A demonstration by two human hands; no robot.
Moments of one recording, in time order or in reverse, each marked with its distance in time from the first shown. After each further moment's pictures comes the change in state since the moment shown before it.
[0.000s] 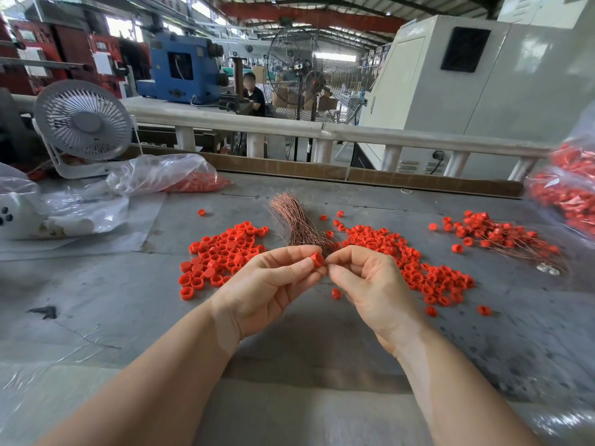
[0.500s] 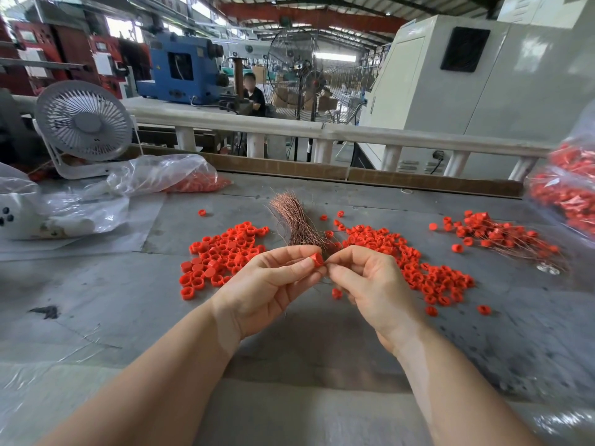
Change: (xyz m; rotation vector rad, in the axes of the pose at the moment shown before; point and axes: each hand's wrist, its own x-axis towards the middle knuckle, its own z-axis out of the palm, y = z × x) left_hand 0.001 -0.001 -0.001 0.008 0.009 0.005; right_hand 0.002 0.003 -0.001 -0.025 0.030 0.018
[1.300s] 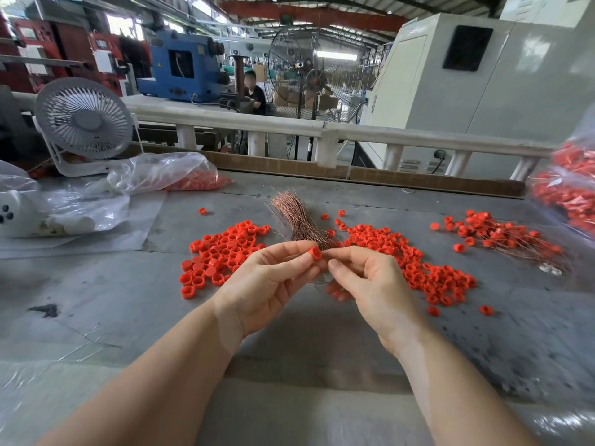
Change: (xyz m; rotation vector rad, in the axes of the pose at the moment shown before) left_hand 0.002 0.000 0.000 -0.019 0.032 0.058; right_hand -0.002 -0.004 0.001 -0.069 -0.017 0.006
